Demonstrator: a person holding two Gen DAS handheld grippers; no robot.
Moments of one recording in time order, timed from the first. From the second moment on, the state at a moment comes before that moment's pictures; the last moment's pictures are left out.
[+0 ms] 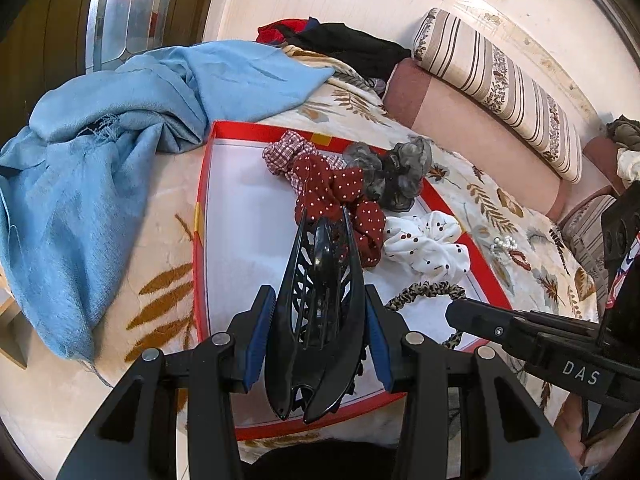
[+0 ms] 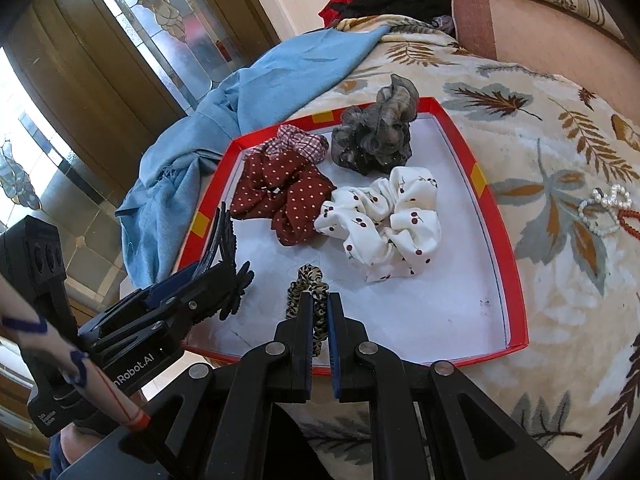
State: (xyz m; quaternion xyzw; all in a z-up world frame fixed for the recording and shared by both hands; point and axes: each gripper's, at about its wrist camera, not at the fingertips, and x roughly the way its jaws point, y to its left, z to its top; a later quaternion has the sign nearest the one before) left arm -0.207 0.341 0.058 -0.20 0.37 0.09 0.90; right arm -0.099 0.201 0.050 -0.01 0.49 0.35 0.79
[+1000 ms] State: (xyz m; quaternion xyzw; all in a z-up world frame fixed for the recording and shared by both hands) left arm -0.210 0.327 0.087 -0.19 0.35 0.08 0.91; right arm -0.095 0.173 0.069 0.01 0.48 0.34 0.81
